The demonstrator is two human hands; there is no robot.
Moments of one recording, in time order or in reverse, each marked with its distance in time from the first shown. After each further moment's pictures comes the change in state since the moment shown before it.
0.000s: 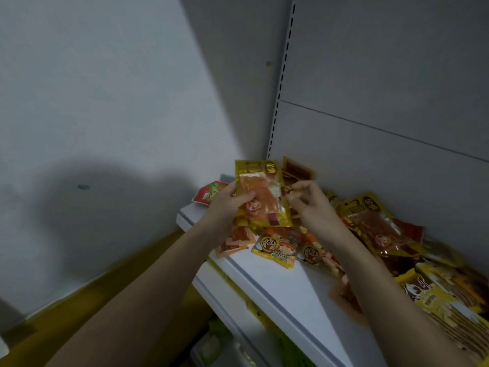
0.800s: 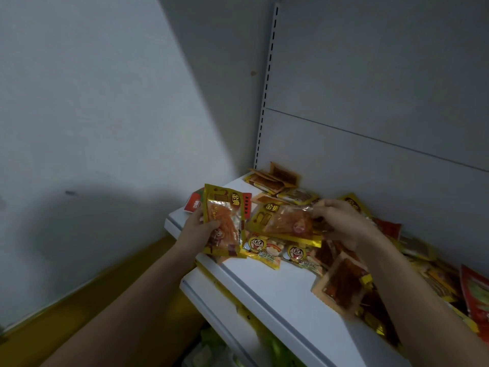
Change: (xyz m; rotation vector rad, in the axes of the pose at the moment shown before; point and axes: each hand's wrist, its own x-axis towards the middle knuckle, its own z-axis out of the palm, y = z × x) left_hand -0.010 -0.037 -0.037 0.288 0.203 0.069; right_hand -0.008 0.008 -0.070 -0.014 0.030 0.314
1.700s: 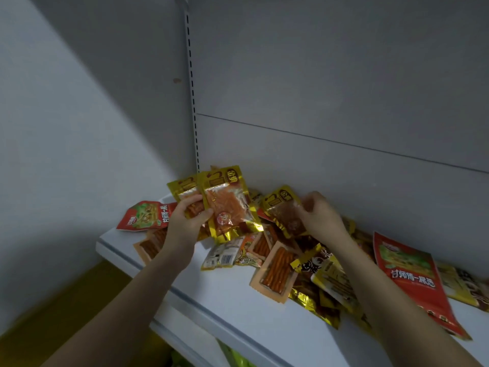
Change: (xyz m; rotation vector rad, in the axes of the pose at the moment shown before) left_hand -0.013 0.026 0.112 -0.252 -0.065 0.169; right_hand -0.012 0.055 -0.086 -0.537 0.480 -0.252
